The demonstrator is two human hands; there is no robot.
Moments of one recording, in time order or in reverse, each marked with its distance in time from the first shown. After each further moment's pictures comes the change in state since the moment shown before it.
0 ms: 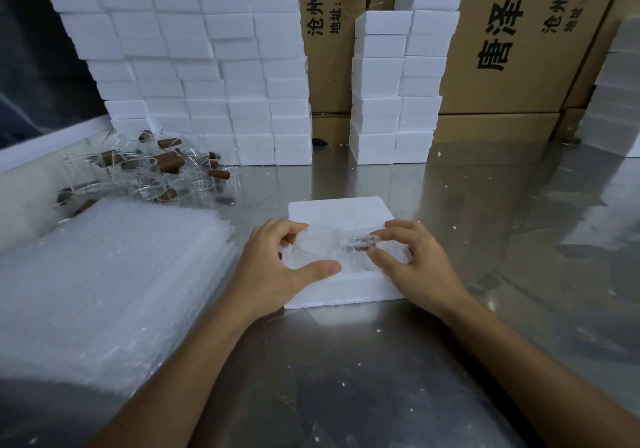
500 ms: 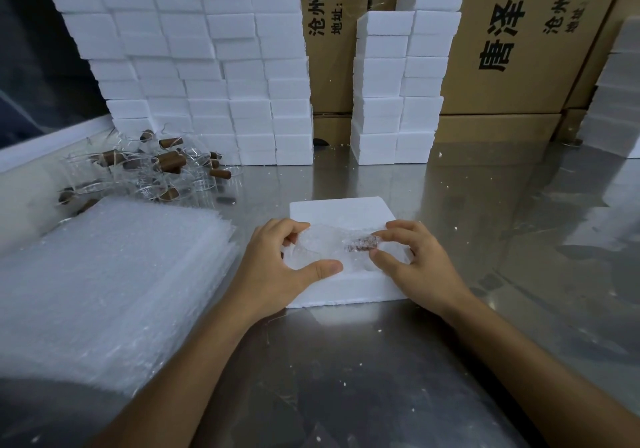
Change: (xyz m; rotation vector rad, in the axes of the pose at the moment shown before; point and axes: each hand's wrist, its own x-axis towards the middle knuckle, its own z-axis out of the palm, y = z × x) left_hand 0.000 -0.002 0.002 0.021 -0.007 0.020; right_hand 0.001 0.001 -0.001 0.017 -0.029 0.006
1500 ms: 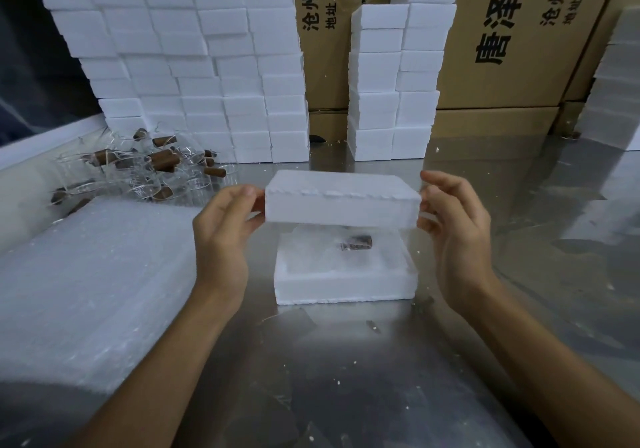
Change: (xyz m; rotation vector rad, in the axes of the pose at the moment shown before) left_hand 0.009 0.013 -0.019 -0.767 0.386 0.045; right_hand 0.002 -0.023 -0.026 0.751 0.314 -0.093
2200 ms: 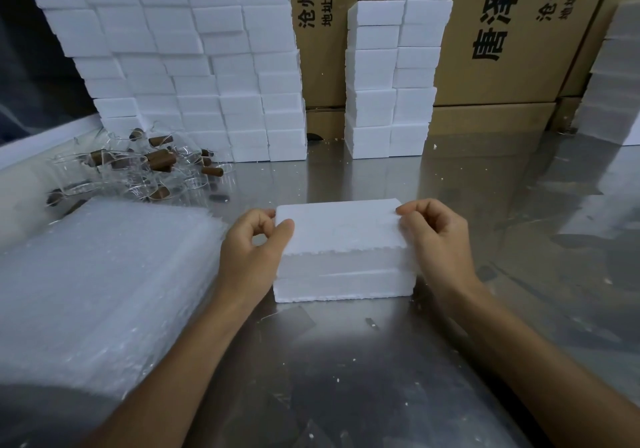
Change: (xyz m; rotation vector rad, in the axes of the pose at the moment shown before) left_hand -0.012 -0.019 0.006 0.403 -0.077 -0.125; right_hand -0.006 0.018 0.002 -0.337 0.049 0.119
